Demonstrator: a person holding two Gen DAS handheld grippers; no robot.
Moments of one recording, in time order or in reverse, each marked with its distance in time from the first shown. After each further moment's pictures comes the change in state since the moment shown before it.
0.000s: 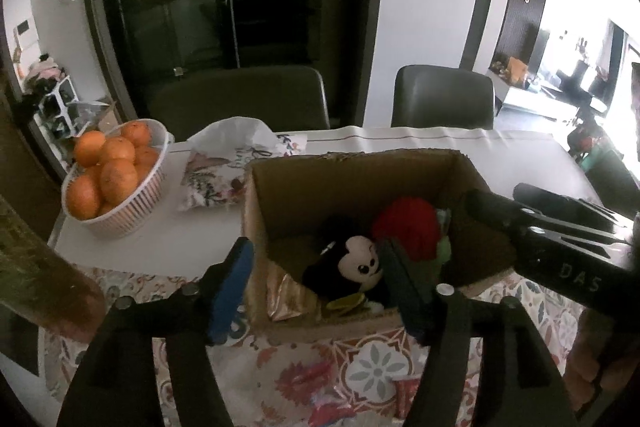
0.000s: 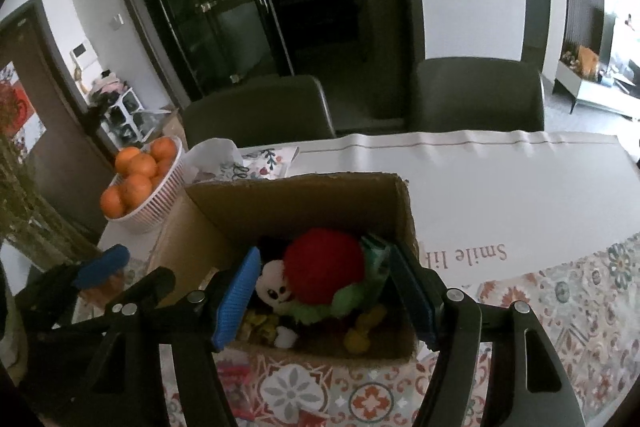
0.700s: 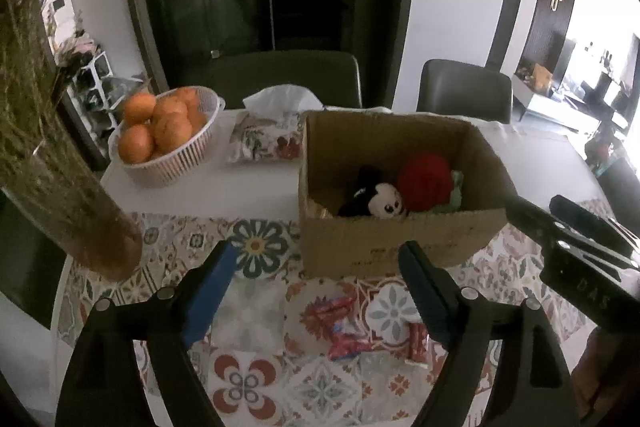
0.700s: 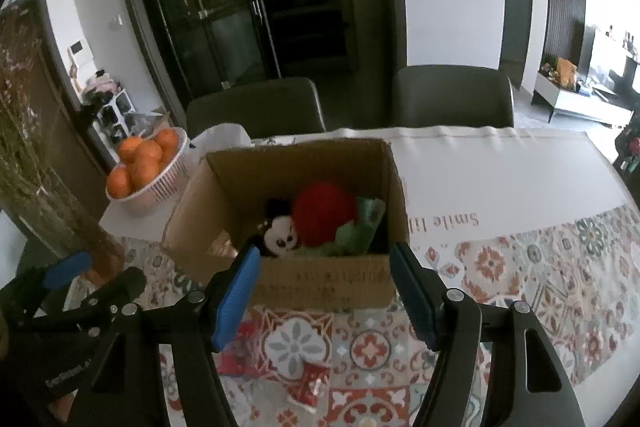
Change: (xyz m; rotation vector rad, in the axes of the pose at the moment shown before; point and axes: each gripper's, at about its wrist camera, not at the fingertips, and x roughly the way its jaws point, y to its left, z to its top) left arm -0.053 0.019 -0.056 -0.080 0.031 0.083; right arm -0.059 0.022 -0.053 -0.016 -0.064 -0.076
